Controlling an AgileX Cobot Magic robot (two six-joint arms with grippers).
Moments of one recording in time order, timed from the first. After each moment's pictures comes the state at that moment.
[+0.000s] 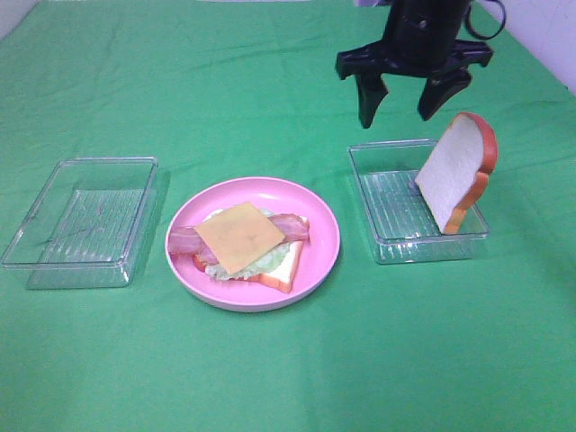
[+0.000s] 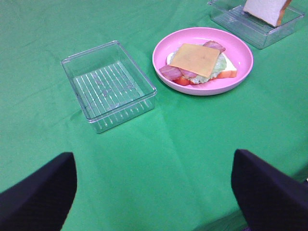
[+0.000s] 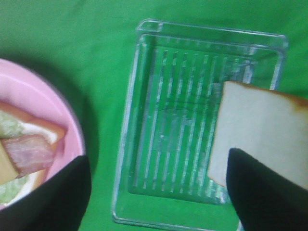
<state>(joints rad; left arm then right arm) -0.52 0.00 -0.50 0.07 1.05 -0.03 0.36 2.08 -1.86 0.02 1.15 0.12</state>
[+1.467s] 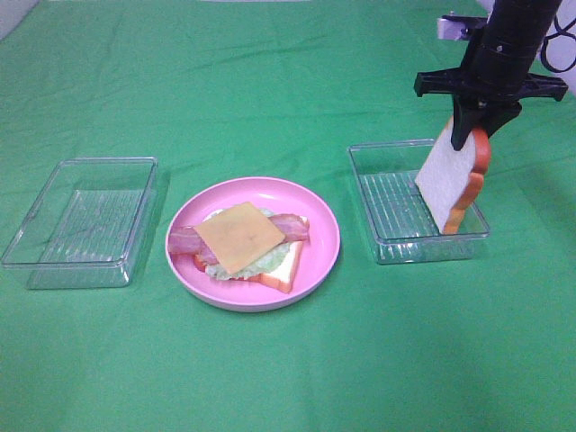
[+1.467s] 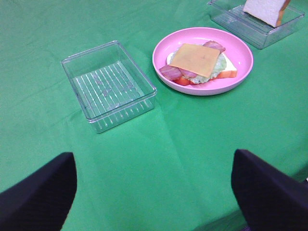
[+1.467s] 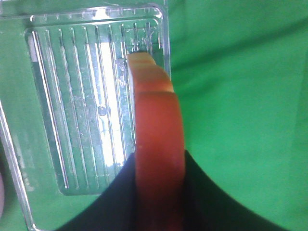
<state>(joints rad) -0.52 0.00 -0.50 0.07 1.05 -0.03 0.14 2.18 -1.86 0.07 1.22 0.08</state>
